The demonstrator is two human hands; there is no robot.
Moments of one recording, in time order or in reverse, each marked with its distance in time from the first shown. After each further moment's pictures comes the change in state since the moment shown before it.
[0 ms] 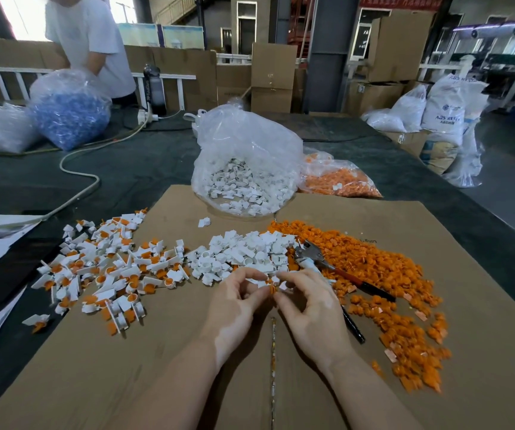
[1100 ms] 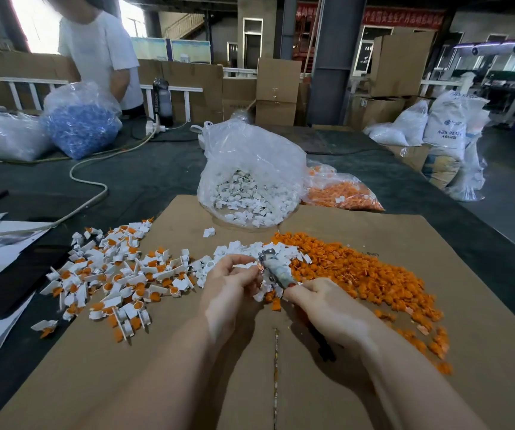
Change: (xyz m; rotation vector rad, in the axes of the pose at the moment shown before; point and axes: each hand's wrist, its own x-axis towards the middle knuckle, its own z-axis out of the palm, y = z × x) left_hand 0.016 0.035 -0.008 -0.389 0.111 -0.200; right_hand 0.038 -0.037 -0.044 0.085 -0.600 0.508
